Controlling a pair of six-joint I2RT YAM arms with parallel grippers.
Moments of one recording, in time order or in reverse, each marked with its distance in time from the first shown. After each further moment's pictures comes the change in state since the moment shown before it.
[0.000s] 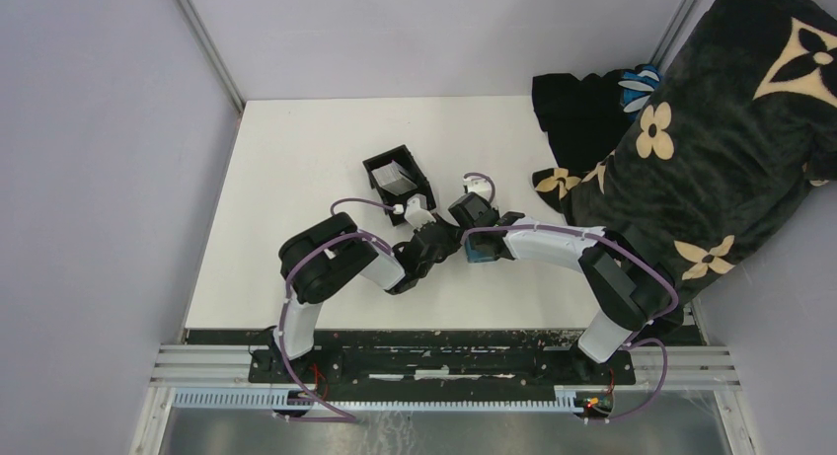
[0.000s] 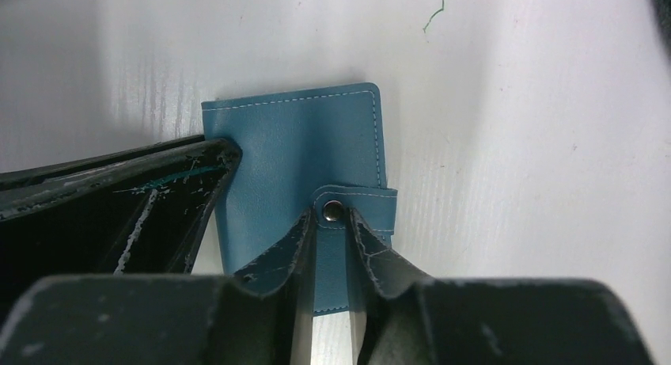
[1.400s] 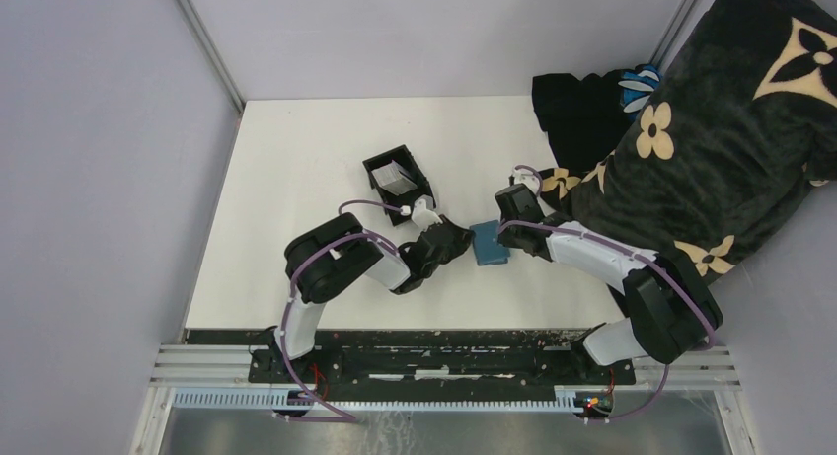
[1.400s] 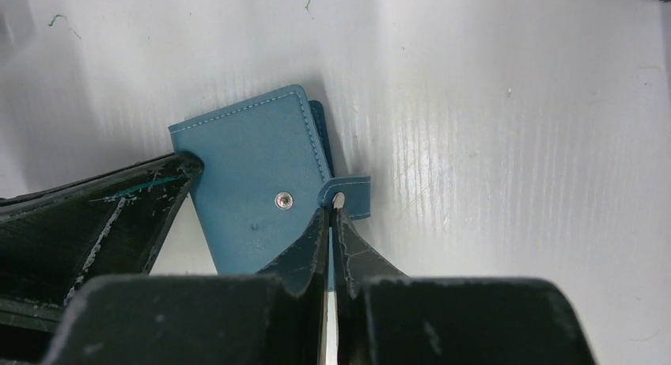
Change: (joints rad) left arm -0.012 0.030 0.040 -0.024 0.024 -0.050; right arm -0.207 -0.224 -0.148 0.011 -0.211 0.092
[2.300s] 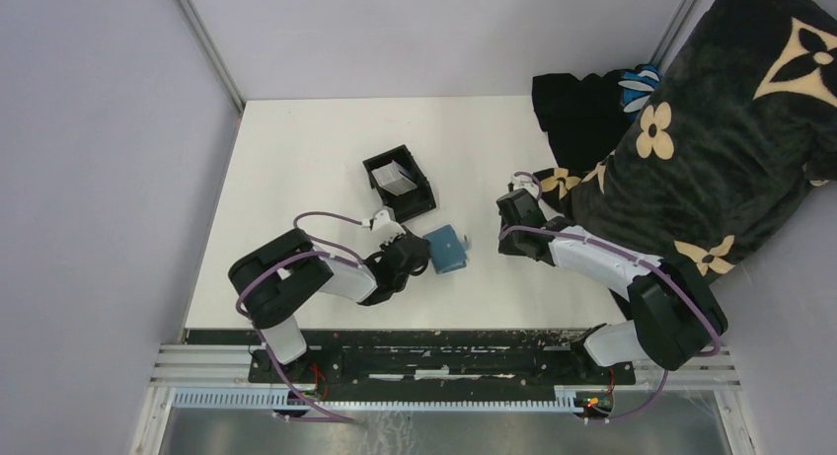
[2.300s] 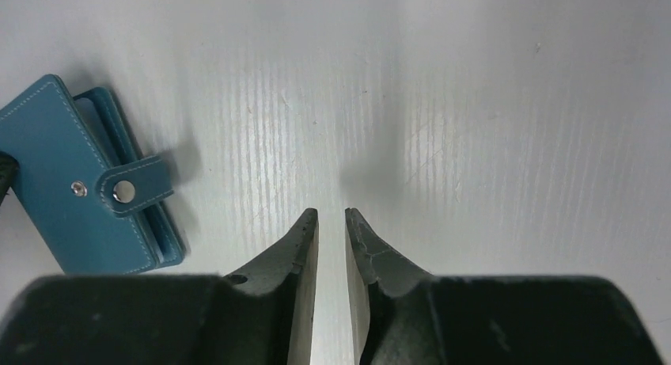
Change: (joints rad) left arm 0.018 -0.310 -0.243 -0.267 -0.212 -0.011; right arm 0.000 -0.045 -0.032 -0.045 -0.068 0.008
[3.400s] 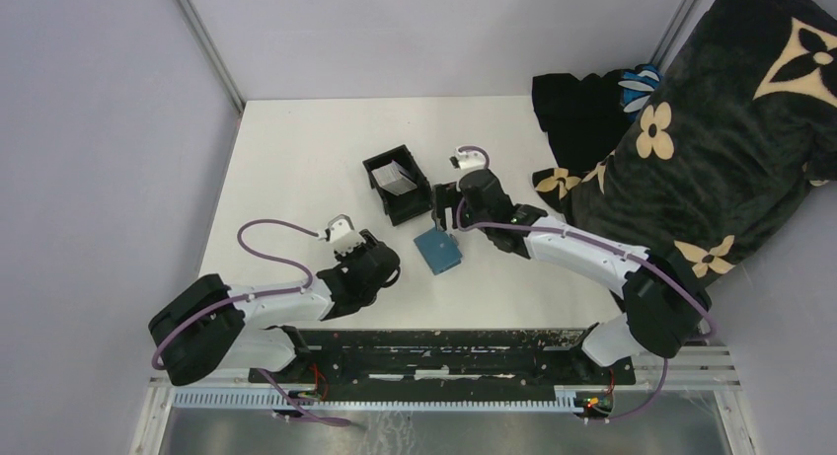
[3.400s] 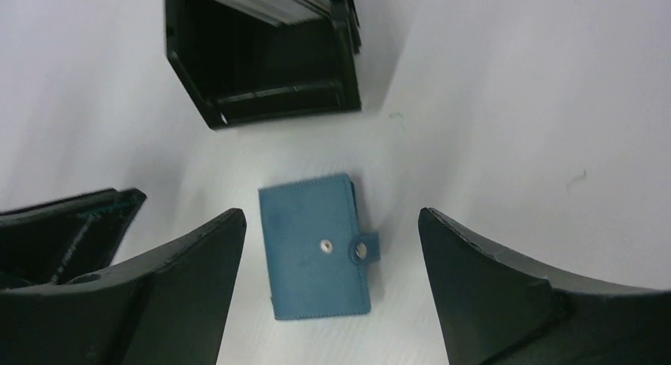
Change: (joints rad) left arm 0.003 -0.483 -0.153 -0.478 -0.255 0.000; right arm 0.218 0.058 0.199 0.233 -0.031 -0.177
